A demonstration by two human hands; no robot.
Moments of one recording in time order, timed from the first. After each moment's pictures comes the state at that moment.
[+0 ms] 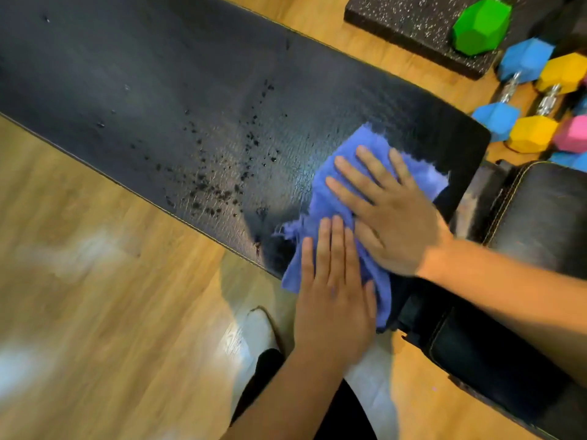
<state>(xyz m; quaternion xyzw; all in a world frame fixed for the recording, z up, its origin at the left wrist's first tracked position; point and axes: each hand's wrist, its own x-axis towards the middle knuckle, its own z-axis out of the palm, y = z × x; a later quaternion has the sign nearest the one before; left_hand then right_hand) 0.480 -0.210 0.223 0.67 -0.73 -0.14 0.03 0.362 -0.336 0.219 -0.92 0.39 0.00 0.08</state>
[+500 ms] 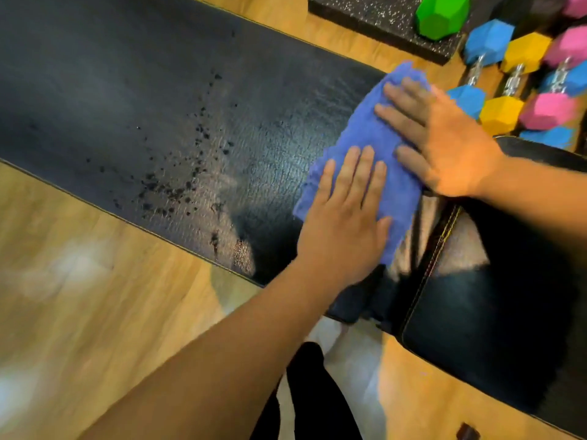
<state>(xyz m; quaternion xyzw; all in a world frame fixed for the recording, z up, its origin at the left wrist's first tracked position) 0.442 -0.298 0.219 0.56 -0.82 -0.11 0.03 0.255 -0.410 0.210 -0.90 0.41 -0.02 0.12</state>
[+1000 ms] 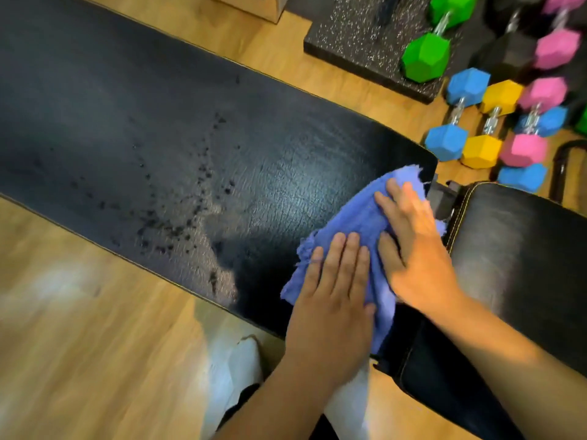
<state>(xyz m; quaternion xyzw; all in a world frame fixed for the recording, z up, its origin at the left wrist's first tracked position) 0.450 -0.245 0.222 0.55 -0.82 -0.13 -0.02 0.301 -0.318 0.213 -0.73 0.61 -0.16 0.26</state>
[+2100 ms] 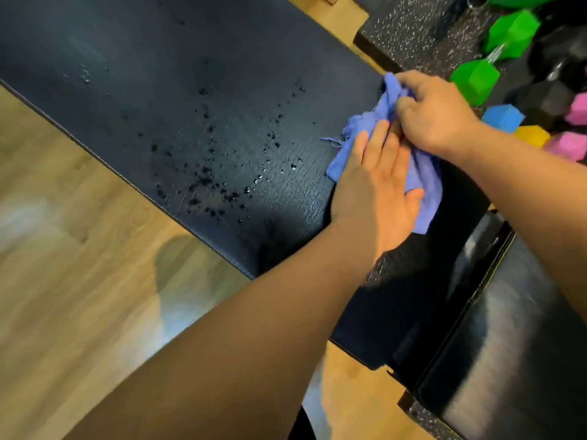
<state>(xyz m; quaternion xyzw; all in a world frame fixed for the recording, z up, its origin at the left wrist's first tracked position) 0.481 -0.379 0.222 0.63 -0.77 -0.11 0.00 0.396 -0.504 0.237 -0.76 0.61 -0.06 0.23</state>
